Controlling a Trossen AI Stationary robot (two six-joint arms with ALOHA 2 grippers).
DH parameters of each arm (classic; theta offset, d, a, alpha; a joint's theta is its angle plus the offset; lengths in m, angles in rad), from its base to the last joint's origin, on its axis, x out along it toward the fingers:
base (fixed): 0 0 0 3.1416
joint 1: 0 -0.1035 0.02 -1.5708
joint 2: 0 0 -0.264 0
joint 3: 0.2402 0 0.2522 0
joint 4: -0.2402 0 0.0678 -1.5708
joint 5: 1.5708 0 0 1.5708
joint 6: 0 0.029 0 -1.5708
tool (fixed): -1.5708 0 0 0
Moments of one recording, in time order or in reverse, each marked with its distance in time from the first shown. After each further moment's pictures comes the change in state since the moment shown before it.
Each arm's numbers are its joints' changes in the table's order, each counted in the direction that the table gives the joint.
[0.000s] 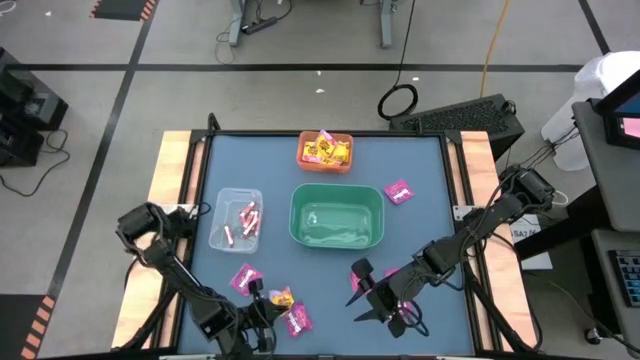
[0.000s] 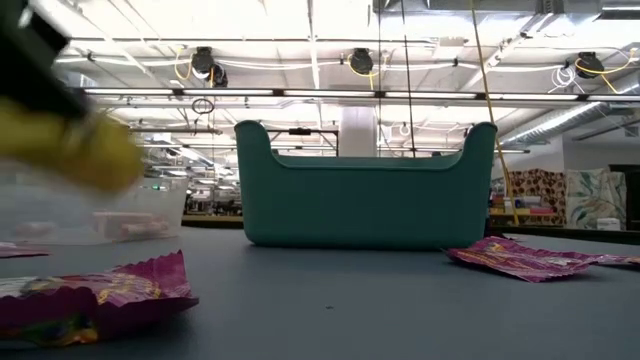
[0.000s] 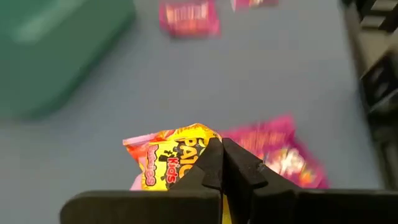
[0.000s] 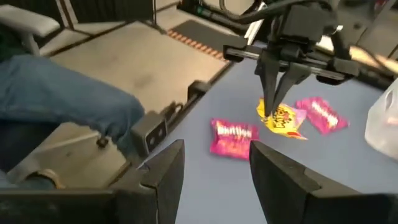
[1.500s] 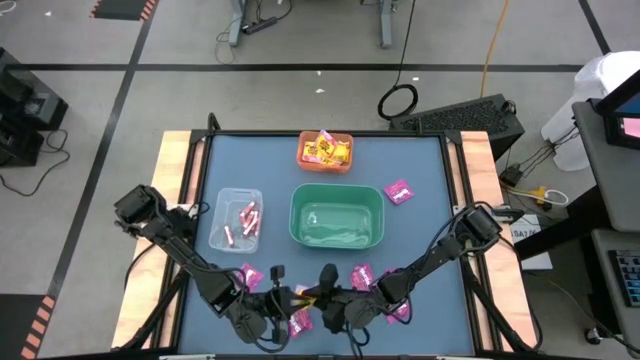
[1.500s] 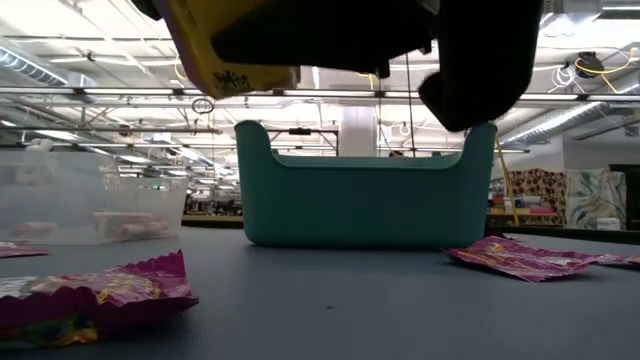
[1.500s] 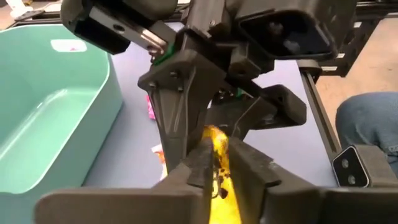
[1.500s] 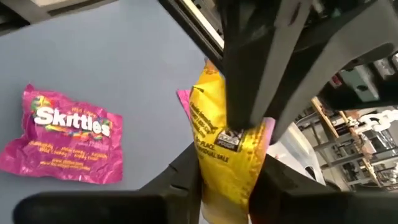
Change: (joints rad) left arm -0.163 0.134 0.012 0.252 -0.127 0.475; right arm 0.017 -0.525 0.276 0.290 -0.571 -0.526
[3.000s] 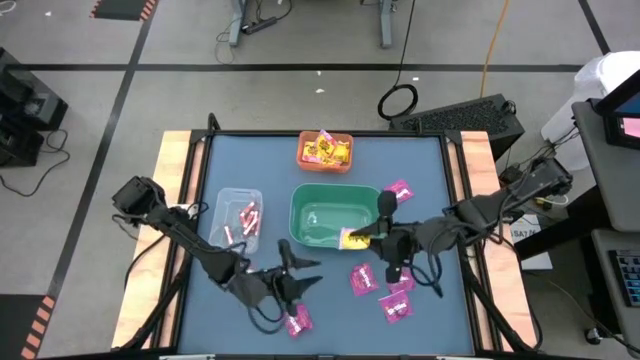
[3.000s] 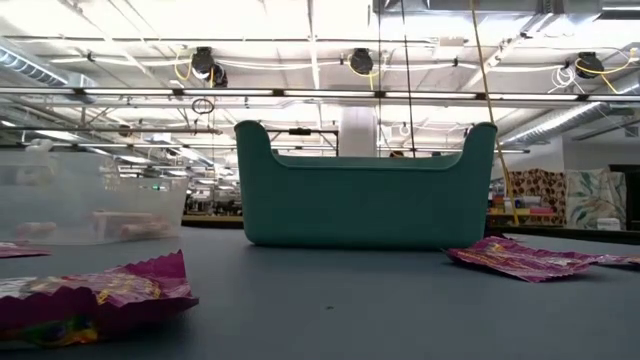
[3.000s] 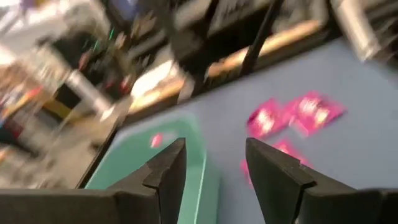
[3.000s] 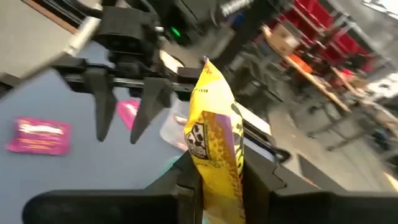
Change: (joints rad) left arm -0.137 0.074 -0.143 0.434 0.098 0.710; right arm 0.114 0.776 -0.001 -0.739 0.150 0.172
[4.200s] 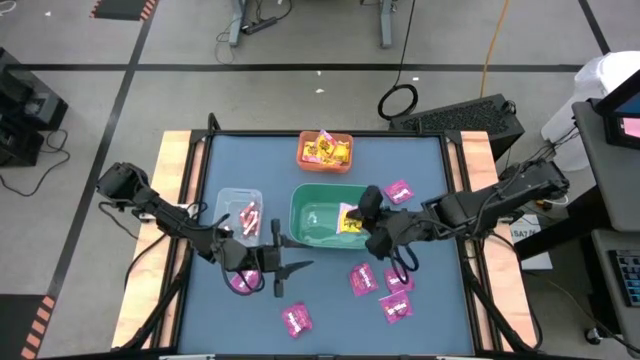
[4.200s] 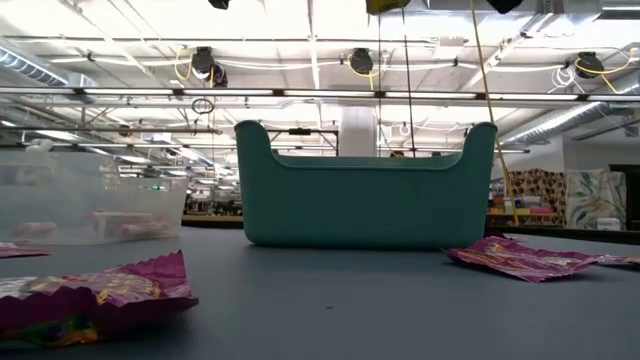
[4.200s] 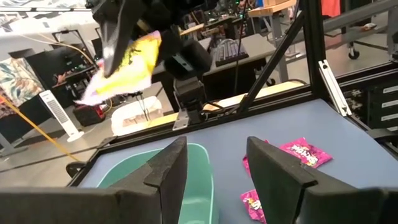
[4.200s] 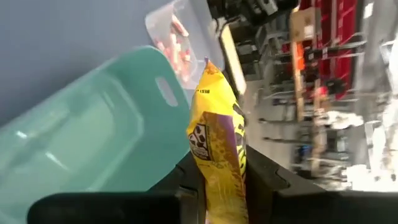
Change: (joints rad) left arm -0.099 0.209 -0.242 0.265 -0.237 -0.004; right arm 0.116 -0.065 -0.001 -0.173 -0.083 -0.576
